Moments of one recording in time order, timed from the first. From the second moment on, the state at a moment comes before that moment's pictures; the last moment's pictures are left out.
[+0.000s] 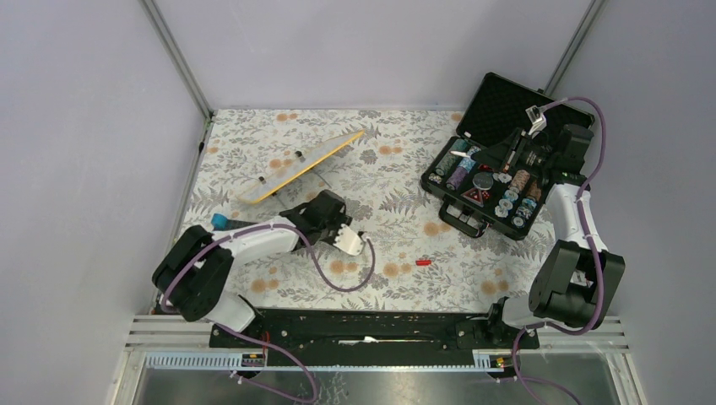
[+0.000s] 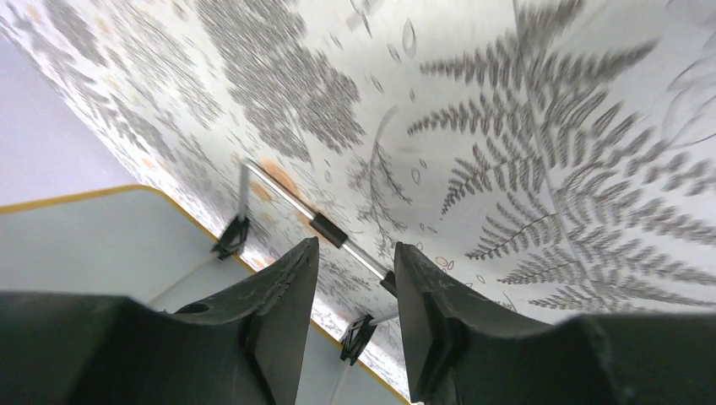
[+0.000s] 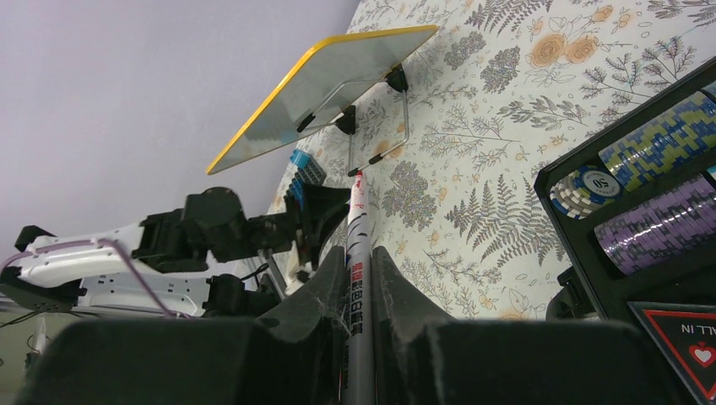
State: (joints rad) left arm -0.66 1.51 0.73 -0.19 -0.16 1.44; right arm -0.32 1.42 1.04 -0.05 -1.22 0.50
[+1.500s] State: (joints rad) left arm 0.16 2.23 1.92 -0.78 0.33 0.66; right arm -0.30 1.39 1.02 -0.07 -1.22 0.48
